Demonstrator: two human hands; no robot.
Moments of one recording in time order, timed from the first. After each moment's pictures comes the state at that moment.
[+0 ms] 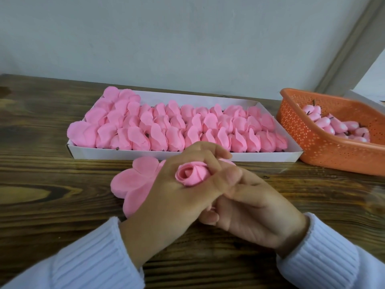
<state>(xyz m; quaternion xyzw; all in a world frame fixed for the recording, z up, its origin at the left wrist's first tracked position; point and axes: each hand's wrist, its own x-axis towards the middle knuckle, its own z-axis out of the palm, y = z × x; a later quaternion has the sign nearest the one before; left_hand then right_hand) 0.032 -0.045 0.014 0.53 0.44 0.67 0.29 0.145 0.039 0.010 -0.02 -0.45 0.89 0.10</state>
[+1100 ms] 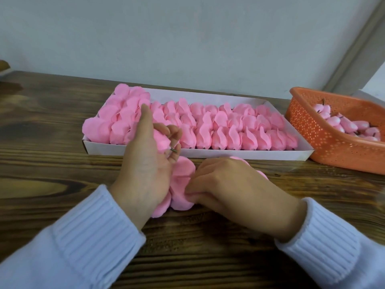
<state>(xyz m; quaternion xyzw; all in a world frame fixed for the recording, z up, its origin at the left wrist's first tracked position) -0.023 -0.023 0.012 0.07 0.39 0.84 0.38 0.115 0.026 0.036 -0.12 -0.99 0.08 0.00</state>
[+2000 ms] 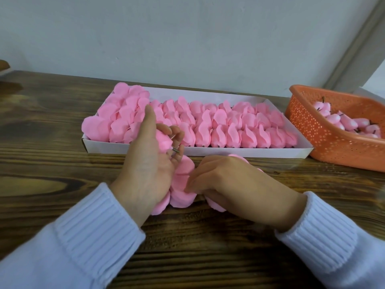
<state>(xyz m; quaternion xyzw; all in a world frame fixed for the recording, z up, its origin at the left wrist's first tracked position) -0.021 -0.021 0.009 0.06 0.38 0.83 0.40 0.116 0.037 0.034 -0.07 -1.00 0.05 -0.02</state>
